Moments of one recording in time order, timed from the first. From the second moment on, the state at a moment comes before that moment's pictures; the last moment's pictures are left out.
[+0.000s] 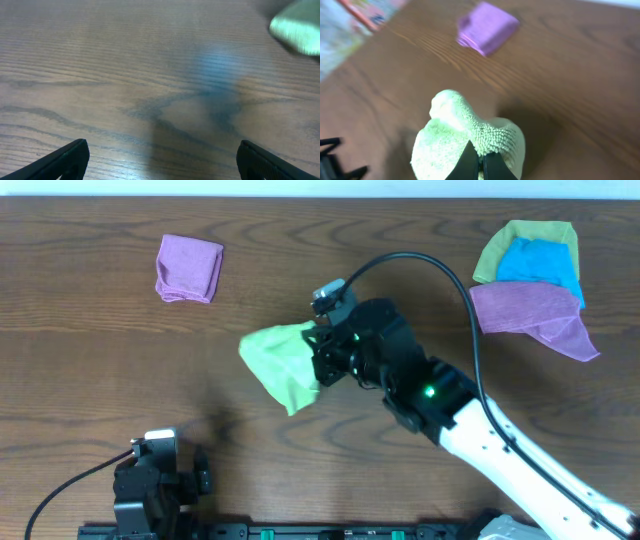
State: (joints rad) left arm 0.04 0.01 0.37 -1.07 -0.08 0.01; right arm 0.71 1.38 1.12 -0.35 -0.14 0.29
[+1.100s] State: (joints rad) left arm 0.04 0.01 0.37 -1.07 -0.08 0.01; right arm 0.33 1.66 1.12 -0.45 -0.18 0.15
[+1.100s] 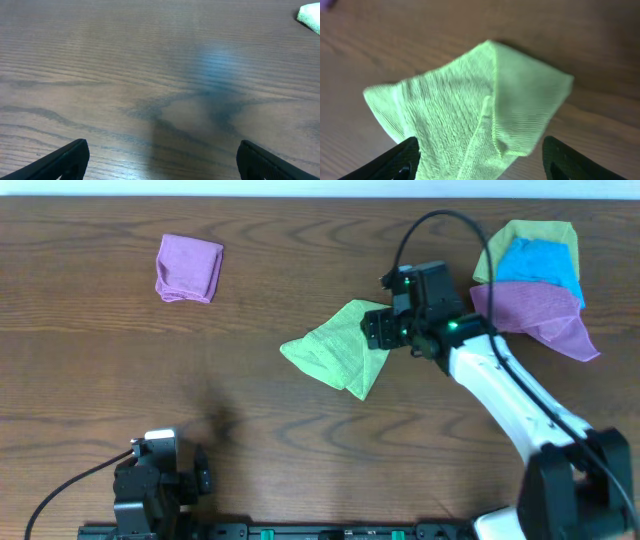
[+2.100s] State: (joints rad) left arm 0.04 0.01 0.37 -1.07 -0.08 0.01; right arm 0.34 1.83 1.12 -0.43 -0.06 0.05
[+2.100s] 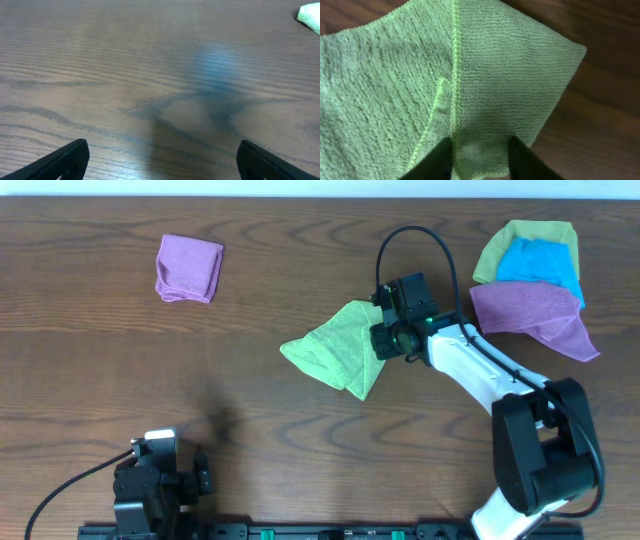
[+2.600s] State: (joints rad) left arm 0.04 0.01 0.37 -1.07 -0.08 0.01; right arm 0.34 1.83 1.12 -0.42 0.04 0.05
